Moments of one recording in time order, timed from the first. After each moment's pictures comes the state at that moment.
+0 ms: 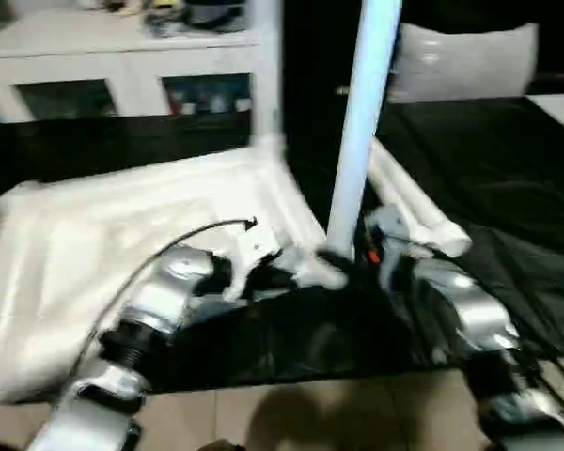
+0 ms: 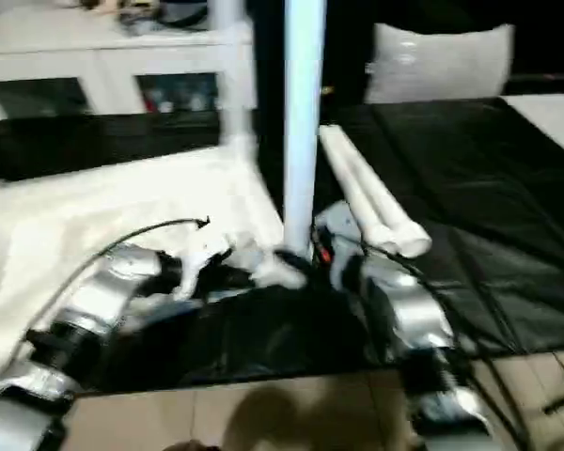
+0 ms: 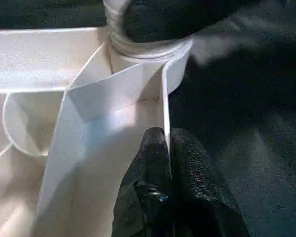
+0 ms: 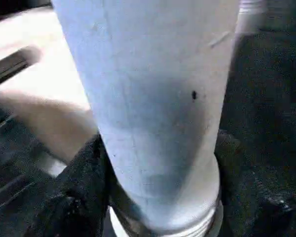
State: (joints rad) left arm -0.56 0.19 -0.25 0.51 0.05 0.28 -0.93; right arm -0.50 -0.18 0.05 0.47 0.15 0.33 0.61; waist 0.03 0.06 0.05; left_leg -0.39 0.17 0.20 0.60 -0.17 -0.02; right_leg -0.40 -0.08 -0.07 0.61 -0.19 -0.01
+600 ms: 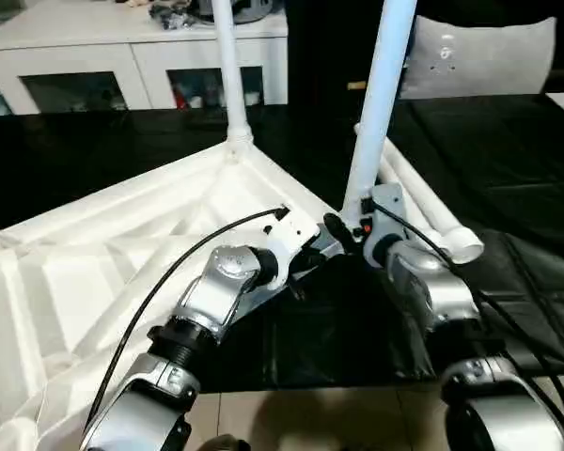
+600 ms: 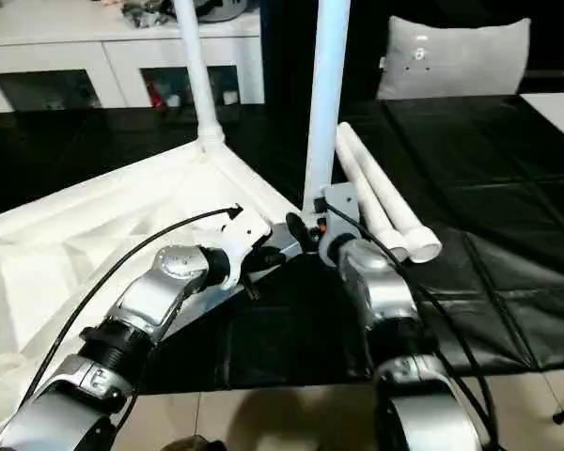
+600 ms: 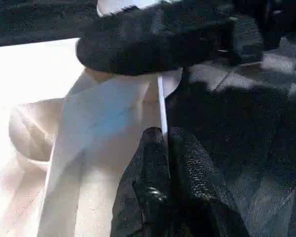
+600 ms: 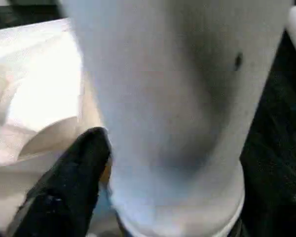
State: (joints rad) left arm -0.62 0.07 -0.27 0.56 0.11 0.27 -0.72; right arm -0.55 -0.14 -0.01 0.62 0.11 0.18 0.41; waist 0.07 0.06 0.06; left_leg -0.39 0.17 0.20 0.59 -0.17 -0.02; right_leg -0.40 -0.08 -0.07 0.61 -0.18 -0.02
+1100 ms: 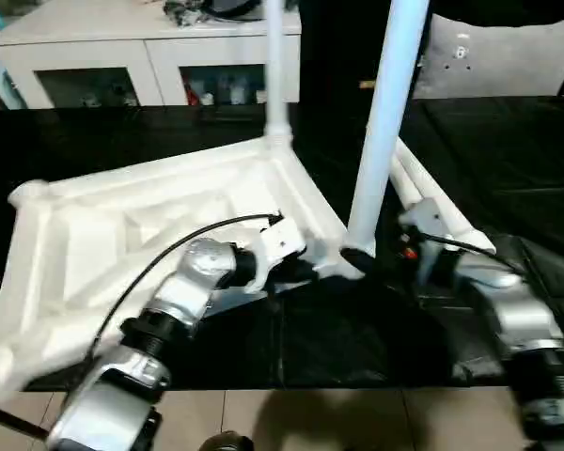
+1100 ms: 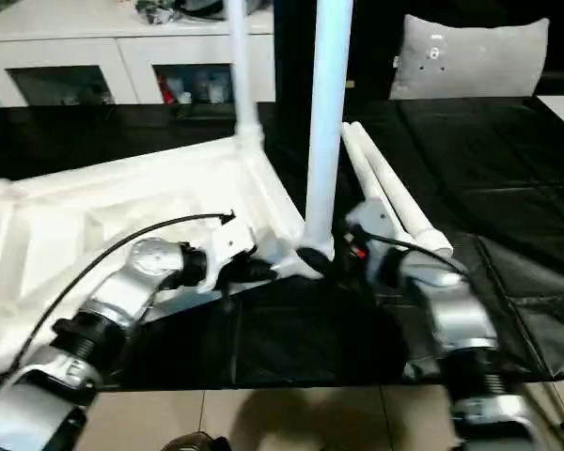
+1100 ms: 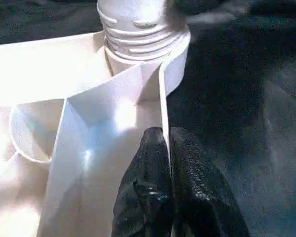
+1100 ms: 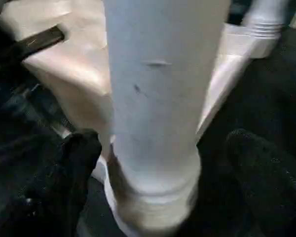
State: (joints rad) left arm -0.63 0.24 -0.31 0.62 0.07 0.04 -1.07; right arm -0.40 -0.47 0.06 0.38 0.19 0.12 0.99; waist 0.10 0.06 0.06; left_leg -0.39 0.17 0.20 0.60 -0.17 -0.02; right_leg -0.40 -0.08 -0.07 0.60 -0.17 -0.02
